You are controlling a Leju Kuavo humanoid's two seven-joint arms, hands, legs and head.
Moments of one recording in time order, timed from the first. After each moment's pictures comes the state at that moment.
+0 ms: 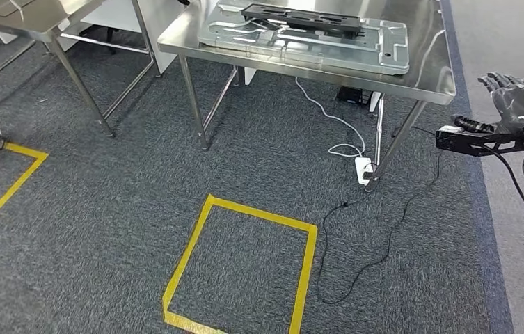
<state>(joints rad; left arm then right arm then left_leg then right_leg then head) -0.10 -0.13 1.31 -0.22 -0.94 0.16 -0.09 -0.61 -0.86 0.73 -1.17 0.52 0.22 -0.33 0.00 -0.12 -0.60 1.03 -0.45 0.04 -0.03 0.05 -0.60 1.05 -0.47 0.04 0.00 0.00</state>
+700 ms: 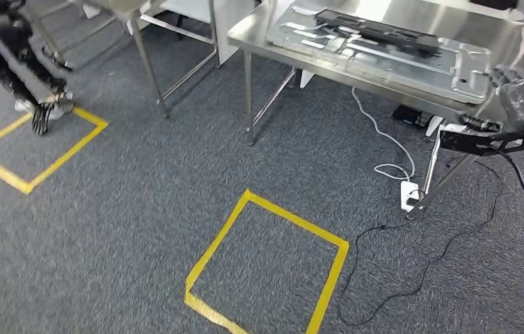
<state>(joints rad) -0.09 -0.13 1.31 -0.22 -0.95 0.16 -0.09 -0.57 -0.90 0.72 -1.23 0.50 0.22 -0.32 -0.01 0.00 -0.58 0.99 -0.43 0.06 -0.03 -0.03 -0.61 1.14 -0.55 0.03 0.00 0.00</state>
